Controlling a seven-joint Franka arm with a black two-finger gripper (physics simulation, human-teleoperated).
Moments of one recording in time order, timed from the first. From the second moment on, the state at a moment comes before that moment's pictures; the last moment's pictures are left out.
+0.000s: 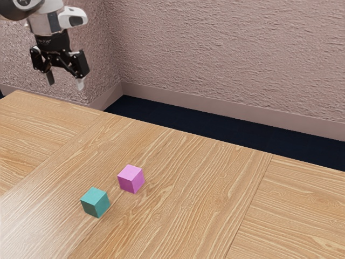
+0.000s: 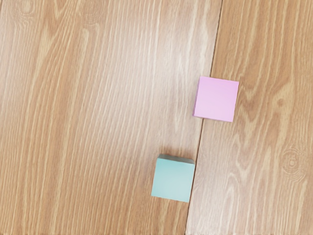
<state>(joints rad) 0.05 -0.18 0.00 -1.68 0.07 1.51 -0.11</state>
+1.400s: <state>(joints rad) 0.11 -0.11 0.00 -2.53 -0.08 2.46 0.05</state>
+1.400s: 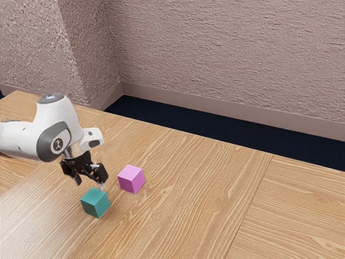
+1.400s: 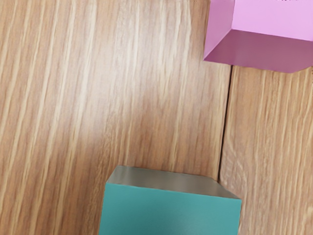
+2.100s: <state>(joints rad) 0.09 -0.11 -0.02 -2.60 -0.11 2.55 0.21</state>
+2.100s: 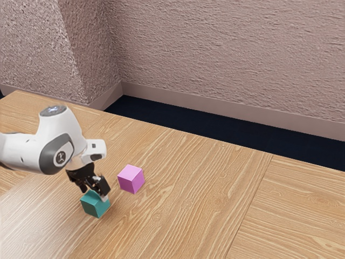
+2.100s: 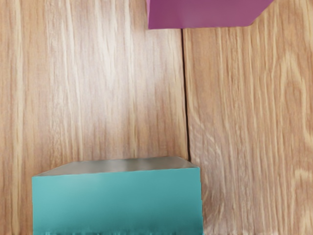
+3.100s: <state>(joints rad) 0.11 -0.02 -0.02 -2.60 -0.14 2.61 0.20</state>
